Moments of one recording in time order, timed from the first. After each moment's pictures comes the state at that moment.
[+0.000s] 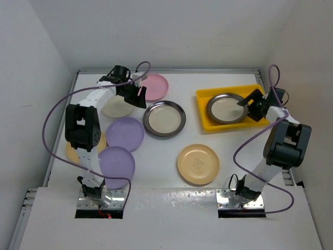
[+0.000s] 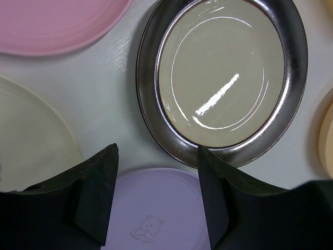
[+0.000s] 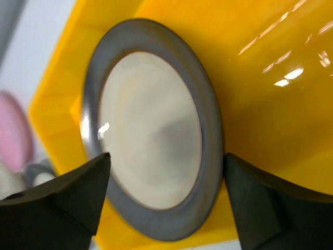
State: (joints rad) left arm -0.16 1.97 1.64 -0.68 0.53 0.25; right arm -0.38 1.69 0.99 -0.08 -0.36 0.57
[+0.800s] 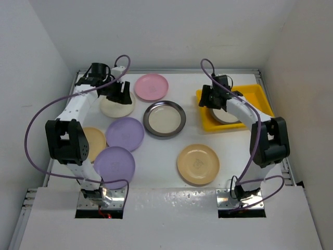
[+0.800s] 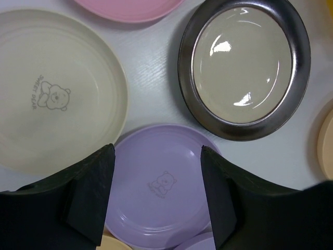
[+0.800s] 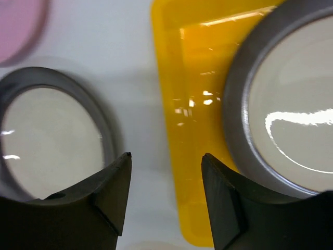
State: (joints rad) left arm -0.03 1.73 1.54 -0.71 0.48 0.22; right arm 0.24 1.73 1.22 -0.29 -0.02 0.36
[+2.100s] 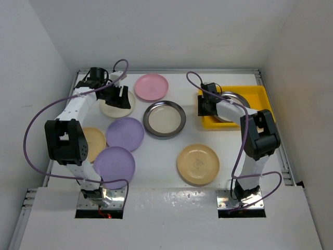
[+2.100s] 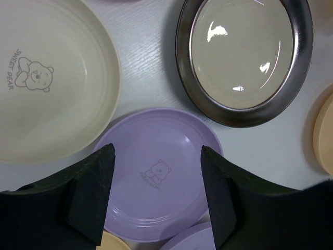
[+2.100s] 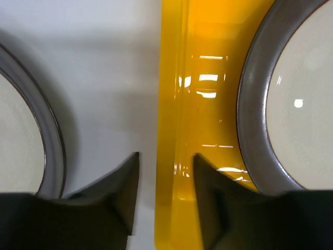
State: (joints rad) left arm 0.00 1.72 1.46 -0.72 0.52 0.22; right arm 0.30 1.87 1.18 -0.26 0.12 0.24
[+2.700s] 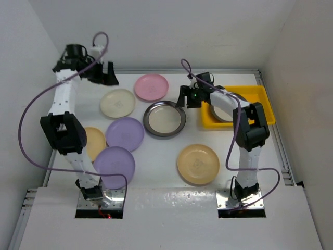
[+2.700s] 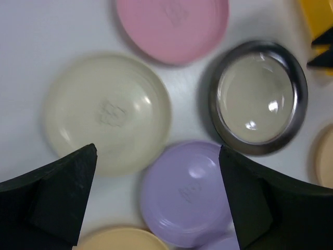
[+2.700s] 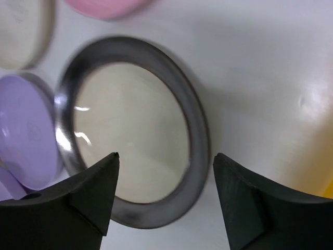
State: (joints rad) left arm 0.12 1.84 1.81 -0.87 0.57 0.26; right arm 0.33 2.01 1.47 -0.28 -0.35 0.29
